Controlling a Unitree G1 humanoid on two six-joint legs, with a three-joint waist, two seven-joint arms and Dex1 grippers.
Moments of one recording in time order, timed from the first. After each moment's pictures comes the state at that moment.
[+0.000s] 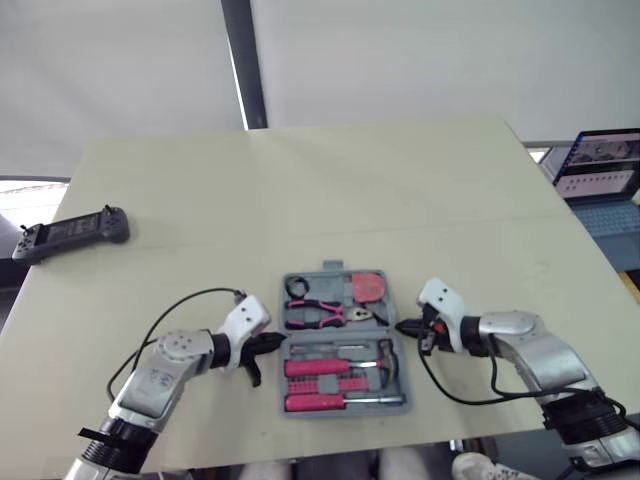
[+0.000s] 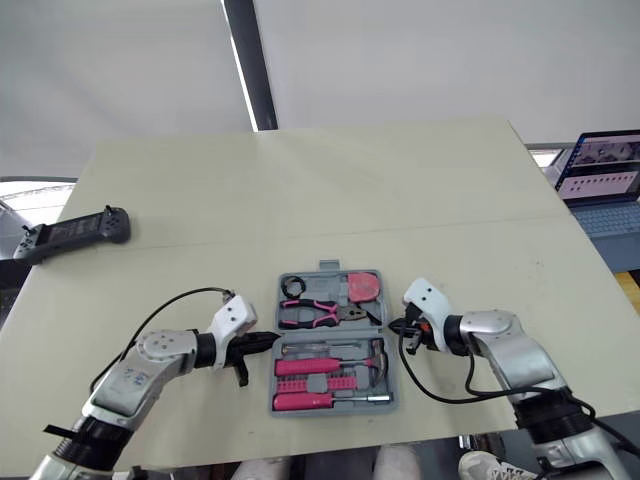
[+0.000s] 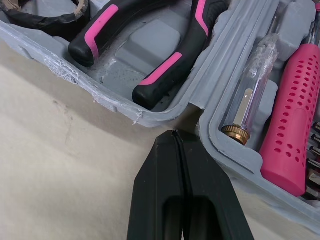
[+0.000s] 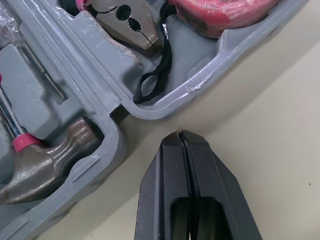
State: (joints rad) left arm -0.13 0.56 -0.20 -0.14 -0.17 0.52 -0.75; right arm -0.28 -0.68 0.20 -0.03 0.22 0.60 0.91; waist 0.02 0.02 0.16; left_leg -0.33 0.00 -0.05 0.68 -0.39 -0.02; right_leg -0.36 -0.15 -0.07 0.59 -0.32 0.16
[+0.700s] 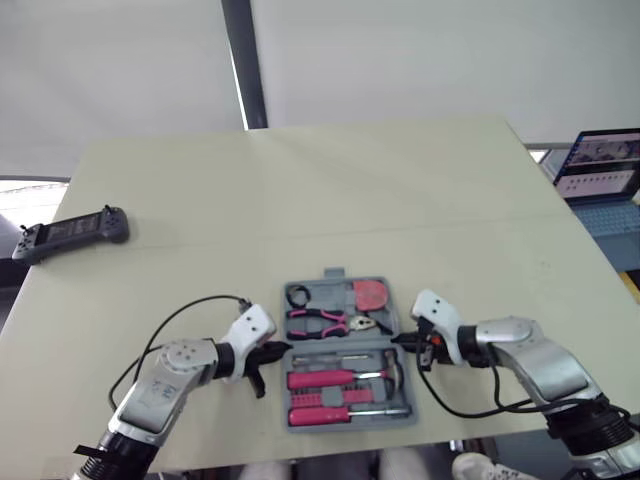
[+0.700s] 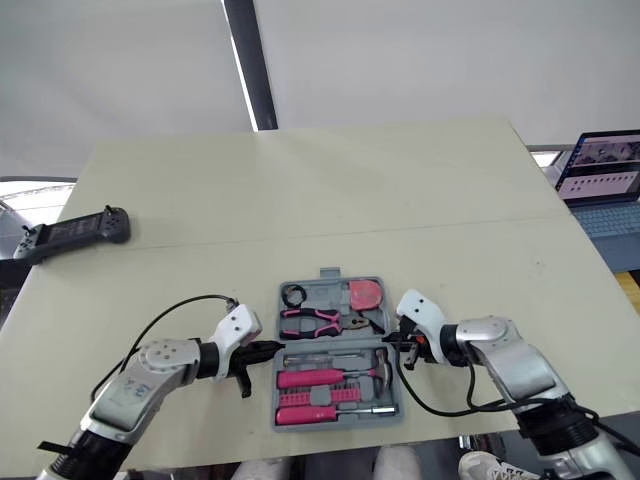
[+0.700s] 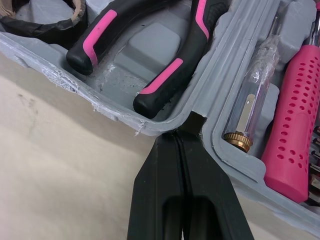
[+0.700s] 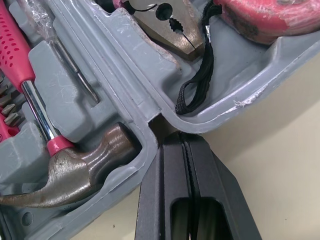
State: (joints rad) left arm -0.06 0.55 -0.21 -0.24 -0.16 0.58 -0.73; right arm -0.23 -0.73 0.24 -0.15 0.22 0.66 0.96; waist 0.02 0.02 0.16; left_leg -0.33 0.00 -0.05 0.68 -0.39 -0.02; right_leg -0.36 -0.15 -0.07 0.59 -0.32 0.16
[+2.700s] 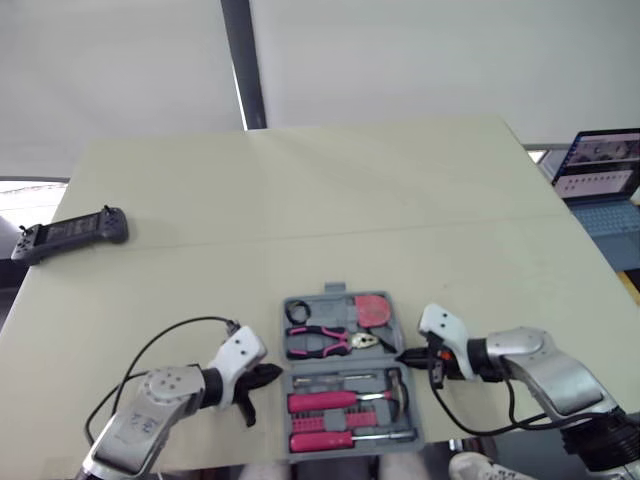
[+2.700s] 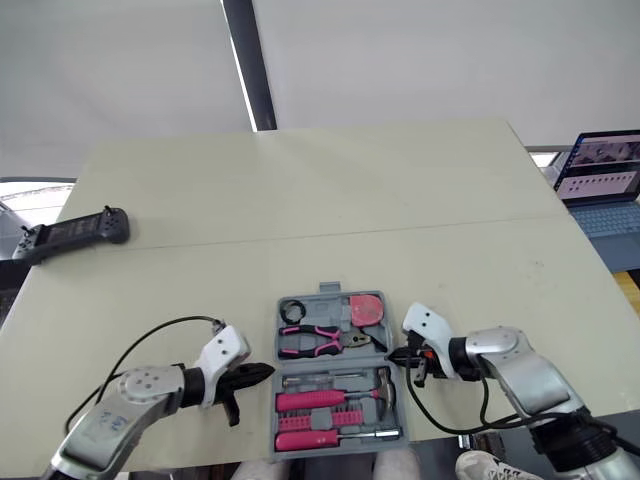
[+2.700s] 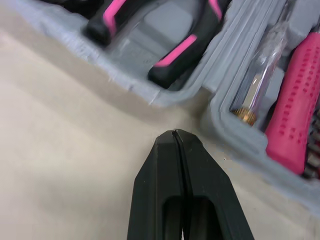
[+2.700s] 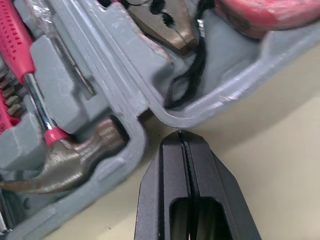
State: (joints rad) left arm 0.15 0.64 -0.09 -0.41 -0.18 0.62 -0.68; right arm -0.17 -0.79 0.21 -0.14 0.24 0.62 1.02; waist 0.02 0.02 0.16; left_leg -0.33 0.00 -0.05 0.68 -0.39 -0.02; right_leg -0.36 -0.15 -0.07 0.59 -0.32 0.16
